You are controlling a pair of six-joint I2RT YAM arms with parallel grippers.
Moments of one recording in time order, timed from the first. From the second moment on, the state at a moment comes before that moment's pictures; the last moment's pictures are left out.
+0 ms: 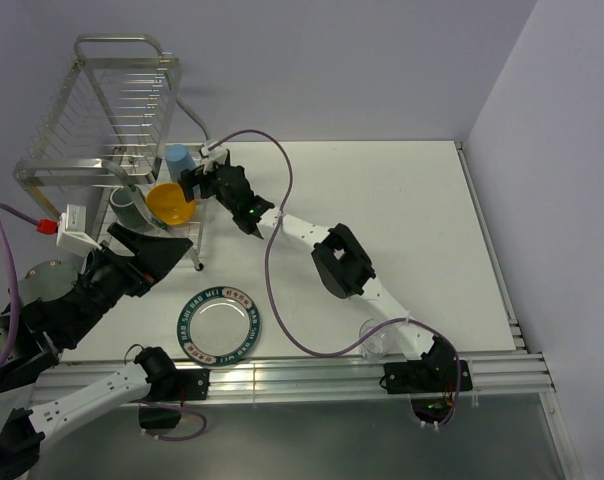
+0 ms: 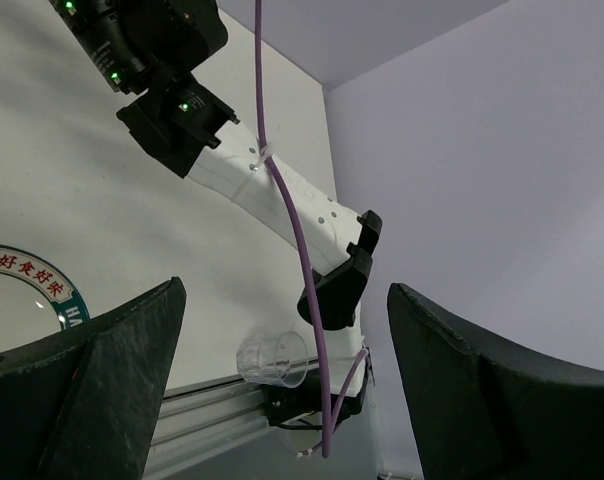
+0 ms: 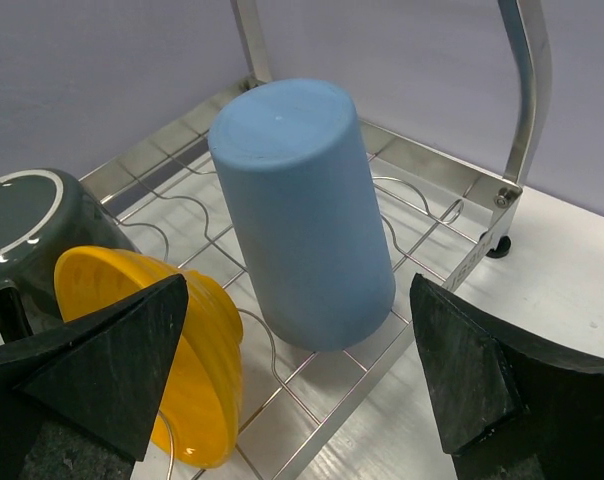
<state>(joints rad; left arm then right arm) -0.87 0.57 1.32 -0.97 -0.40 -1.07 0.86 2.69 2.35 0.38 0.11 0.14</state>
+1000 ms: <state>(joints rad) -0.87 0.70 1.31 -0.94 -0.37 -1.06 0.80 2.30 1.94 0.33 0.26 0.23</state>
